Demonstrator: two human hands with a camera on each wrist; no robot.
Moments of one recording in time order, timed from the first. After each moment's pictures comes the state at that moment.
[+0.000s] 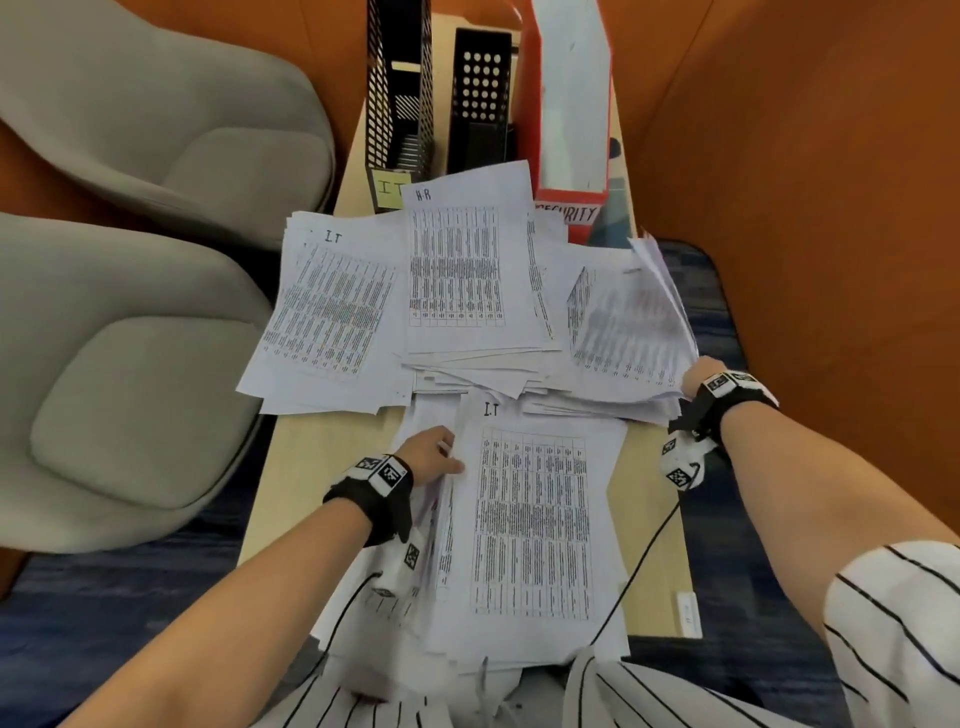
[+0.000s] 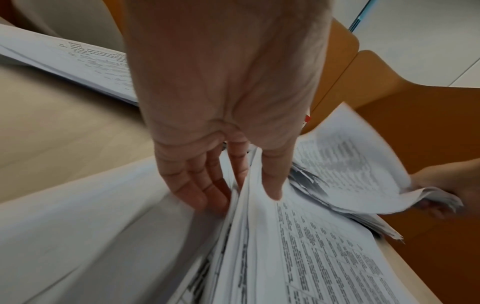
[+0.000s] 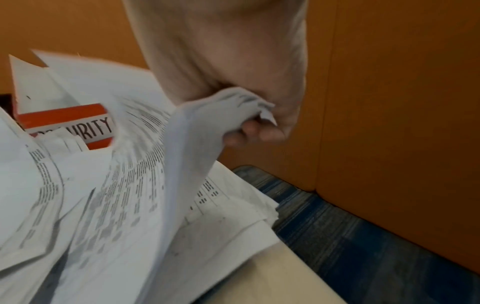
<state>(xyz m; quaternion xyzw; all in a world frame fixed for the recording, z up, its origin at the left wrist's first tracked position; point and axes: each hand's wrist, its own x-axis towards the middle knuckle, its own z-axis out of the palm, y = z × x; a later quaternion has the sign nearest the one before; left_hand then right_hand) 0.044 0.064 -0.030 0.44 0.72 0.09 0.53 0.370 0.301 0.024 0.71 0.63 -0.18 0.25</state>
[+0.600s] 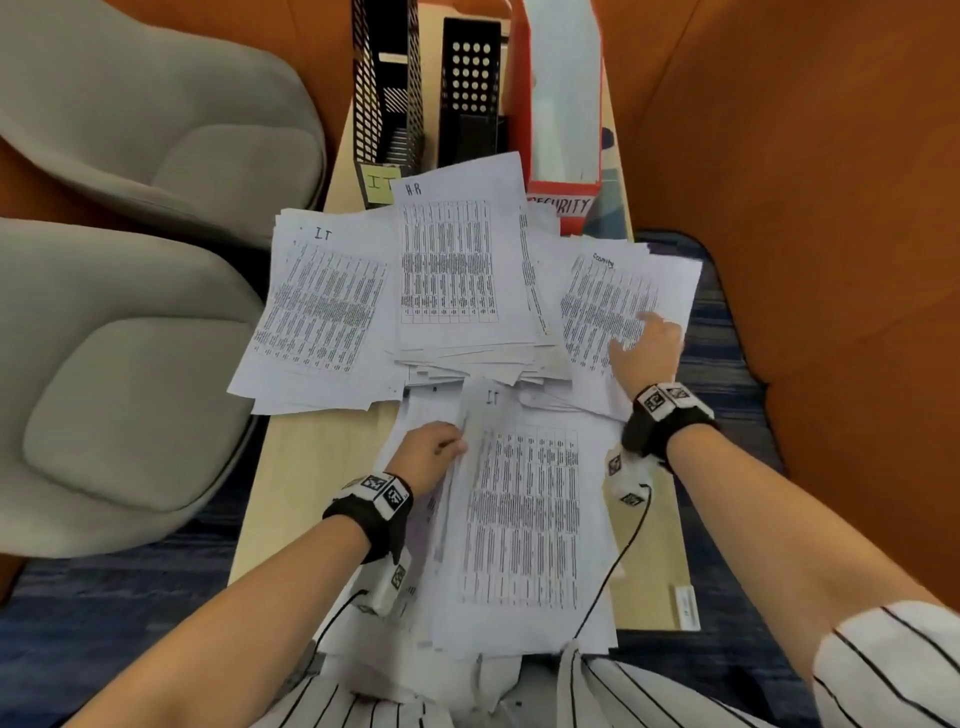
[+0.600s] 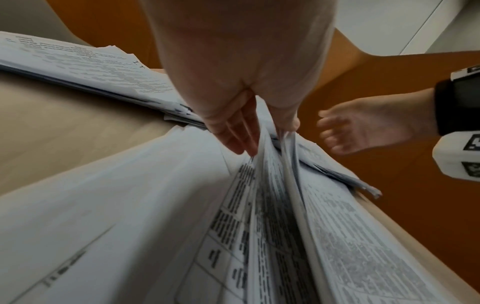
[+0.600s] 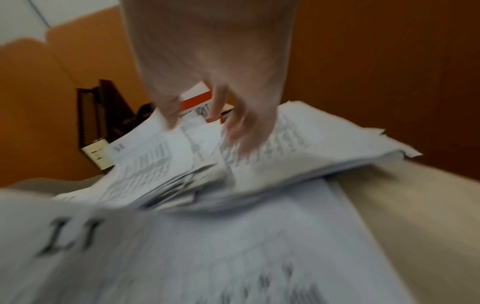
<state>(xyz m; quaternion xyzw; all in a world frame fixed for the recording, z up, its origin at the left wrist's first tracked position) 0.059 0.054 -0.027 0.52 0.71 0.23 0.42 0.294 0.256 0.024 0.70 0.65 -0.24 -0.18</state>
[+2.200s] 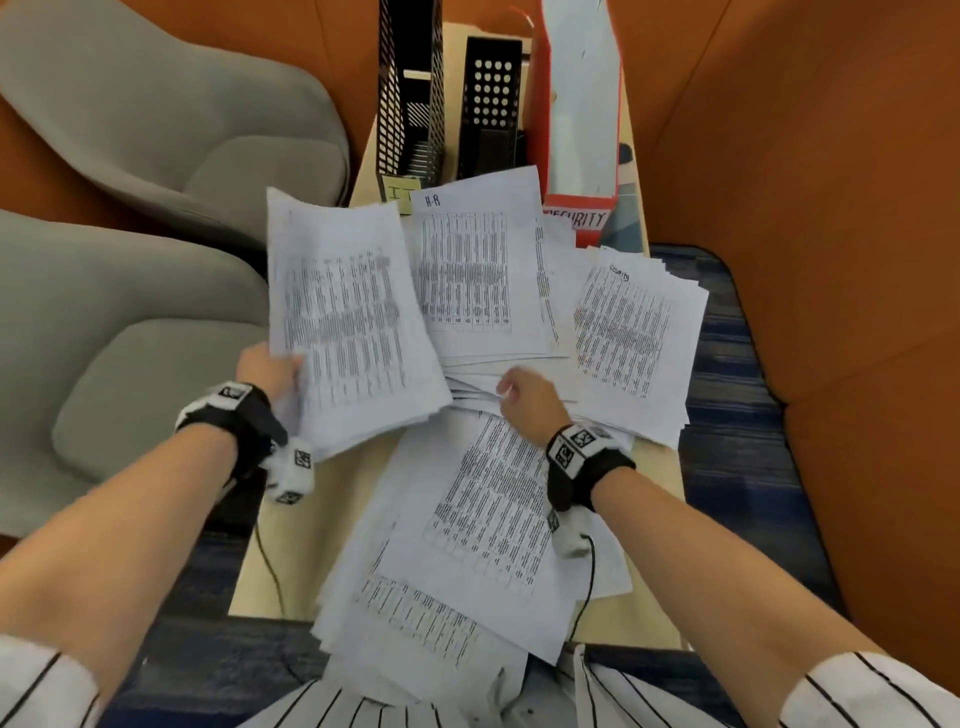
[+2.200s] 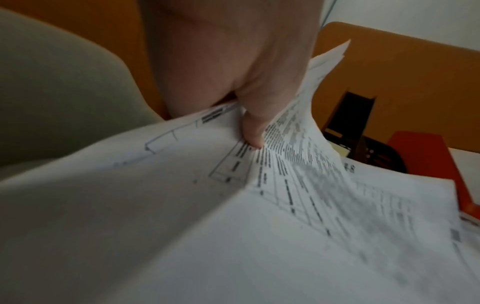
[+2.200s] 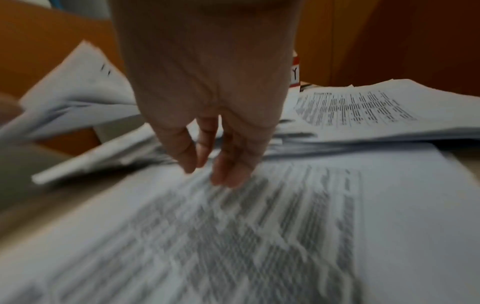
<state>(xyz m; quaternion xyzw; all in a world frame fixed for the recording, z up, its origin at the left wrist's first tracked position) -0.123 0.064 0.029 0.22 0.87 0.32 0.30 0.190 0.174 0.007 0.53 0.76 -0.38 -0.06</state>
